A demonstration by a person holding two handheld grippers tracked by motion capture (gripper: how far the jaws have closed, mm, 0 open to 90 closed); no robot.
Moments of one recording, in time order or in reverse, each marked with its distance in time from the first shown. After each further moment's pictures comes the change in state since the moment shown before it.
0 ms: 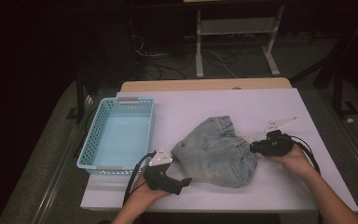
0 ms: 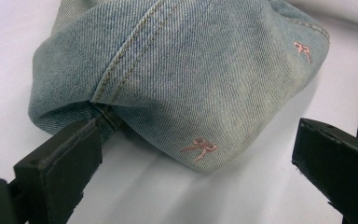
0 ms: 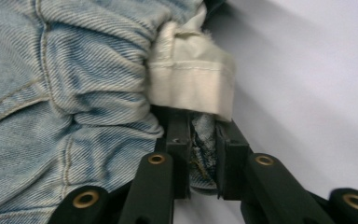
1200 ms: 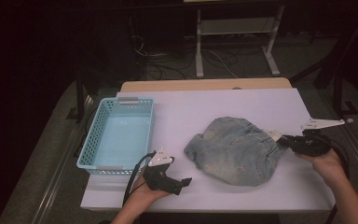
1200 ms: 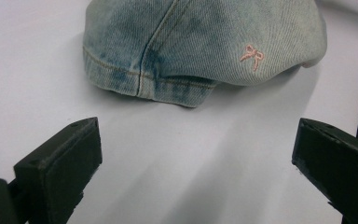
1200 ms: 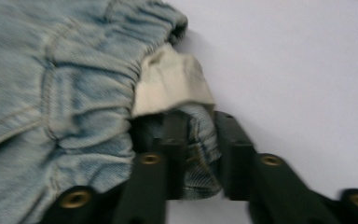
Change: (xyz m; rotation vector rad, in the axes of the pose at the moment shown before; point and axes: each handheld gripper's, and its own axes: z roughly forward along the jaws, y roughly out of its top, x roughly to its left) left arm 0.000 0.000 -0.001 0.001 0.001 0.000; right arm -0.022 -0.035 -0.075 -0.094 -0.277 0.133
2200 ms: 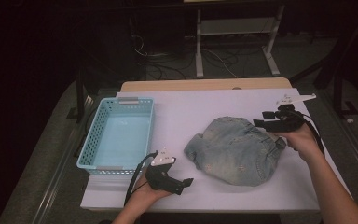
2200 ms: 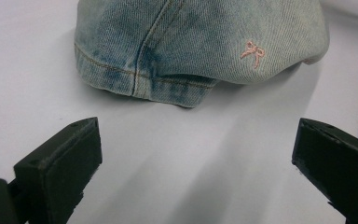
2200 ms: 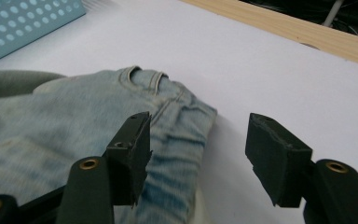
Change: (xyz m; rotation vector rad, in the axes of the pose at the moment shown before) left arm 0.000 0.000 0.006 0.013 -0.007 -0.003; right arm 0.013 0.079 0.047 -0.050 0.074 -0.018
